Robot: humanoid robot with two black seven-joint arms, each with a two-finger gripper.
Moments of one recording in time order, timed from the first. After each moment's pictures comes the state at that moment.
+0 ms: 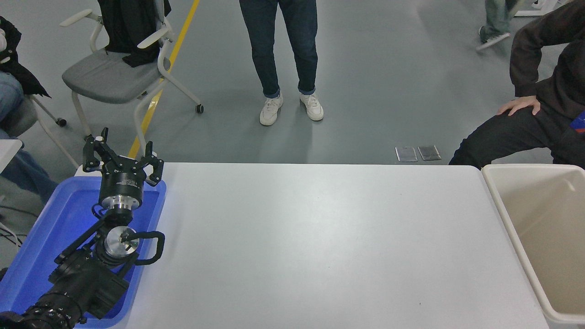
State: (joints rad) left arm -0.55 0.16 -1.09 -0.55 0.03 -0.40 -0.56; right arm 1.22 -0.79 -0.81 0.64 -1.04 0.28 -0.05
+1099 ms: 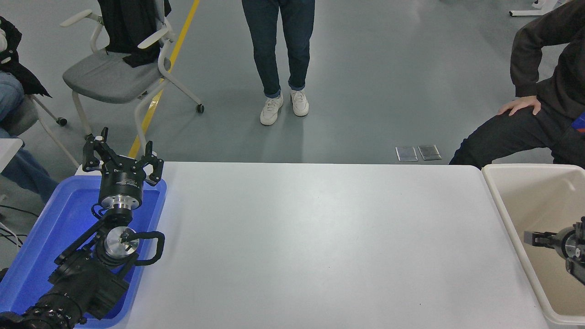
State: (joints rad) left arm -0.55 0.16 -1.09 -0.55 0.03 -0.40 -0.56; right arm 0.78 -0.52 -0.58 0.32 -0.86 0.05 -0.03
